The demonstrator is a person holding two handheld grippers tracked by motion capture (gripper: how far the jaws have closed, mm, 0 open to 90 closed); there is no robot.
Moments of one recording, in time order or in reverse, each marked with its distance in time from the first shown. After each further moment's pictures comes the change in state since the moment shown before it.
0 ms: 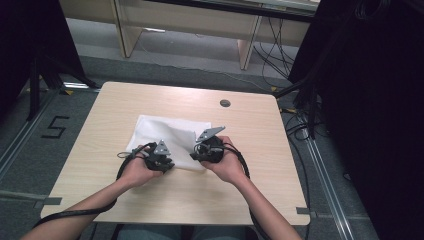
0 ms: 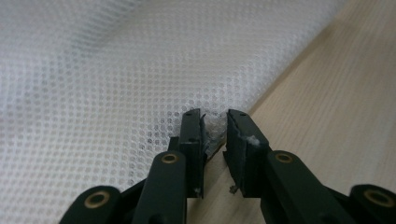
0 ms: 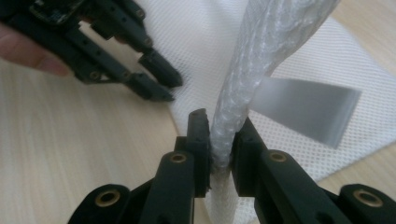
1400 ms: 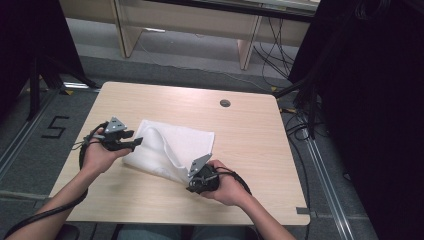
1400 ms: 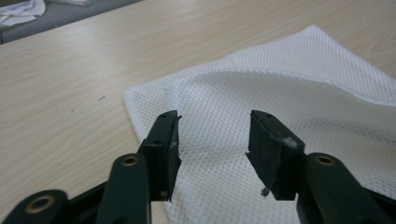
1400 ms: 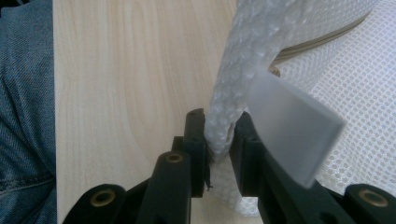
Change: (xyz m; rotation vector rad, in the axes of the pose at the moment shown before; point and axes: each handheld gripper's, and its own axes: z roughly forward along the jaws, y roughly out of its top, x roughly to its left) left arm 0.073 -0.024 -0.083 -0.207 0.236 -0.229; right arm 0.052 -0.039 0.011 0.176 0.193 -0.248
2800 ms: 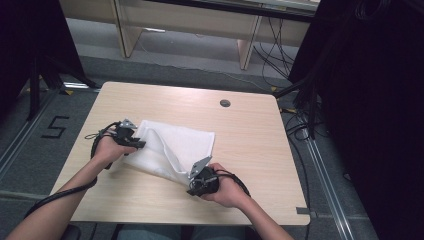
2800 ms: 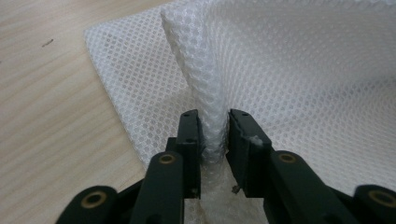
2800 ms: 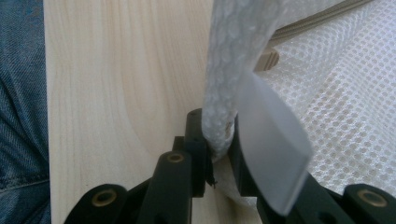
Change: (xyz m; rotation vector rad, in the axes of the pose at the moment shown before) left arm 0.023 -0.012 0.055 0.199 -0.093 -0.006; right arm -0.002 -0.010 0.013 0.015 0.032 0.037
